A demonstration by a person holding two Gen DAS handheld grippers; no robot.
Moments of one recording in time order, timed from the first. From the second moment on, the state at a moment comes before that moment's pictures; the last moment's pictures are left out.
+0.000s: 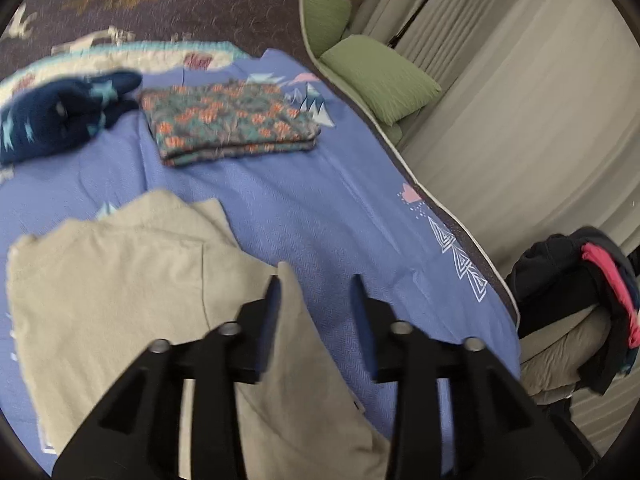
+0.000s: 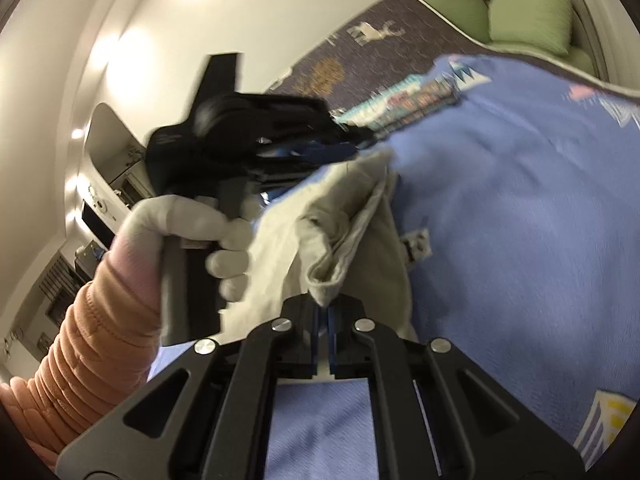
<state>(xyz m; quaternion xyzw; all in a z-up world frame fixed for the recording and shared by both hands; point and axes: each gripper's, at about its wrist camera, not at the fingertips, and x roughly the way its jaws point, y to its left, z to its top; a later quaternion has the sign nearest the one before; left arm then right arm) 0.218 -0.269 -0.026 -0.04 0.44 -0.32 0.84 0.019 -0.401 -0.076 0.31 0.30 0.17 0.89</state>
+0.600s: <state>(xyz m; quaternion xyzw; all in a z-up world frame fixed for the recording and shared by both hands) 0.025 -0.146 -0.070 0.17 0.41 -0.26 0.86 0.030 -0.411 -0.090 0.35 0.35 0.18 0.85</state>
